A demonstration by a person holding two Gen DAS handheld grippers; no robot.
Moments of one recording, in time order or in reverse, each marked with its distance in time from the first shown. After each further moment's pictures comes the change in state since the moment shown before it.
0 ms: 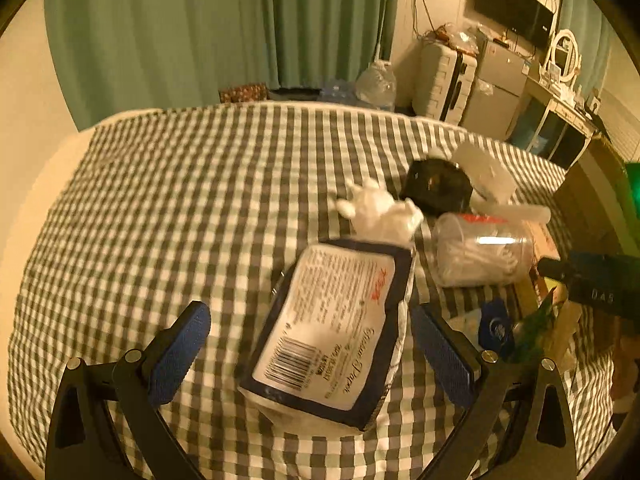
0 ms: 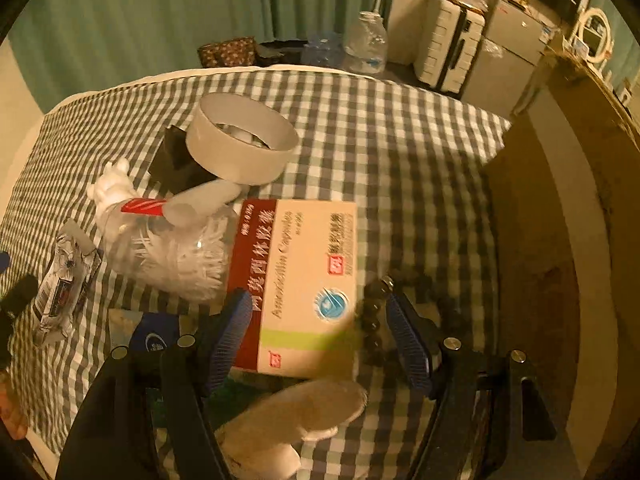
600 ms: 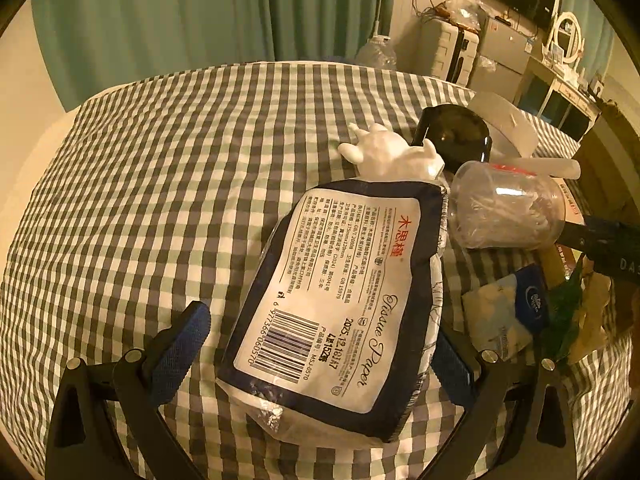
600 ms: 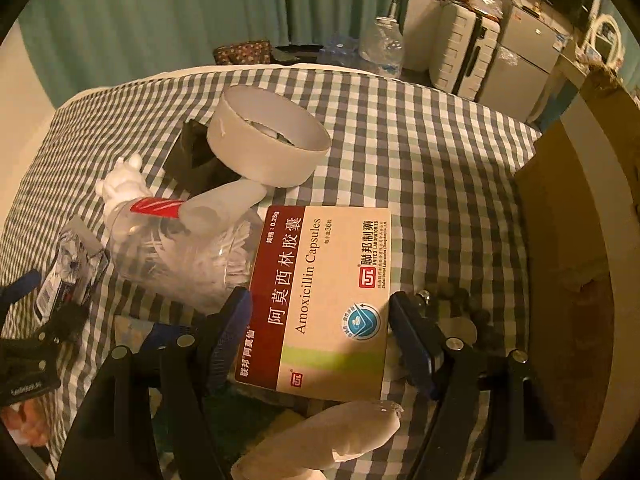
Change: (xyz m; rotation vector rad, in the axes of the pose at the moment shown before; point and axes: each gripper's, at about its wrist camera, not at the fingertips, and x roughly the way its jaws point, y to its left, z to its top) left arm 0.033 0.000 -0.019 0.020 0.066 0.006; right arm 0.011 0.023 -0.009 -0.036 -0.021 0.036
